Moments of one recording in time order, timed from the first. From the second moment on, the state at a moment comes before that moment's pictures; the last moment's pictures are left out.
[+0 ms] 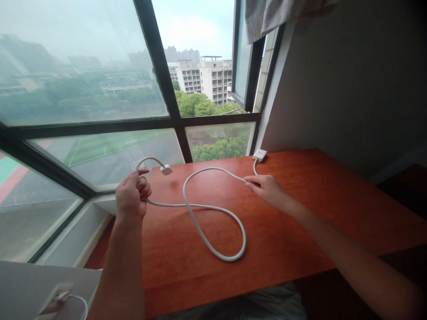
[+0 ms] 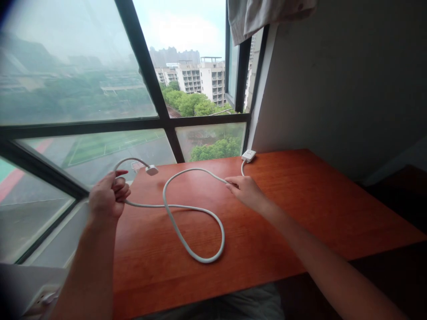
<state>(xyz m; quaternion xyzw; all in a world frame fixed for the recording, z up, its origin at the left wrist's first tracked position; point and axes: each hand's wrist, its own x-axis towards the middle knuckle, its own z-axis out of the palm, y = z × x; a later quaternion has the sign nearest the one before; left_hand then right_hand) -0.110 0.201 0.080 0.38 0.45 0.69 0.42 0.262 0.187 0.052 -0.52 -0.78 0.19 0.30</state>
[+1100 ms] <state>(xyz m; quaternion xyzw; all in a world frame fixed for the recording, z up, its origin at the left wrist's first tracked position) -0.123 0.203 0.078 0.37 0.38 0.74 0.41 0.216 0.182 -0.012 -0.51 -0.72 0.33 0.33</state>
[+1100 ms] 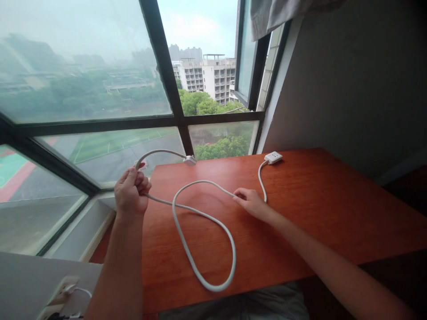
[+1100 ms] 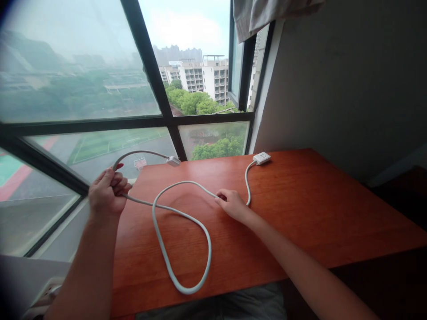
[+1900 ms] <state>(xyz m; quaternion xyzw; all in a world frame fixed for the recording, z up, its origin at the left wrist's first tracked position) -0.101 0.145 0.132 0.40 0.39 0.76 0.34 0.185 0.191 -0.015 -0.62 -0.76 0.14 0.13</state>
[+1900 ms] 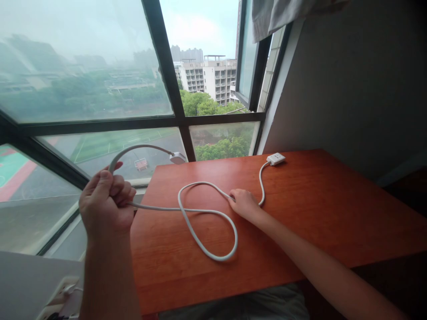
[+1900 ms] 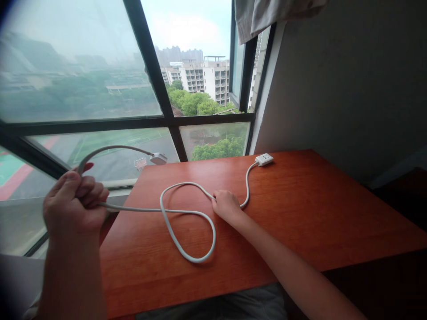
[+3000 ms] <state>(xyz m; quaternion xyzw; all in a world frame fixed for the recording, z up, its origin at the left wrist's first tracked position) -0.122 0.237 -0.002 0.48 0.66 0.52 0.24 0.261 0.228 0.003 -0.71 -0.69 0.08 0.10</state>
